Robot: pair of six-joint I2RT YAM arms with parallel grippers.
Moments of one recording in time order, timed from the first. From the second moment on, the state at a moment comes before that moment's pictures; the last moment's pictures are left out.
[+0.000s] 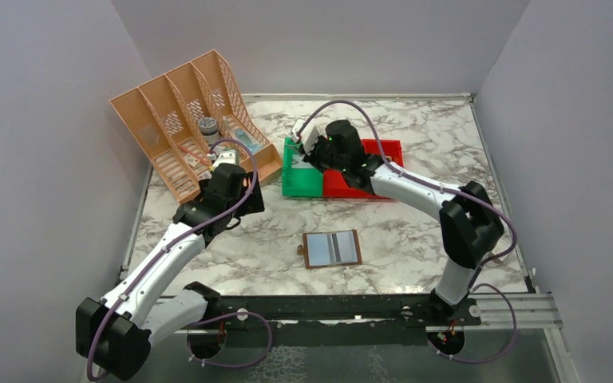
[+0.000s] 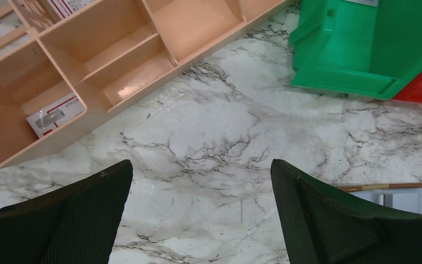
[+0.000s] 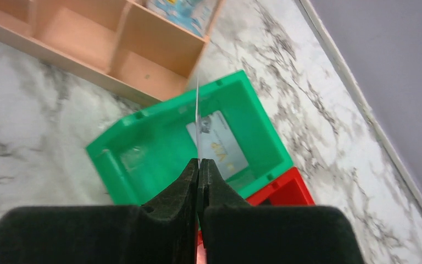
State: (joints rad) left arm -0.46 0.99 0.79 -0.59 -0.29 -0.49; right arm 0.71 1.74 1.26 0.09 -0.16 -0.42
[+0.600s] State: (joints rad) left arm -0.46 0.88 0.79 -0.60 -0.42 -0.46; right arm 0.70 2.01 1.51 -0.12 -0.03 -0.71
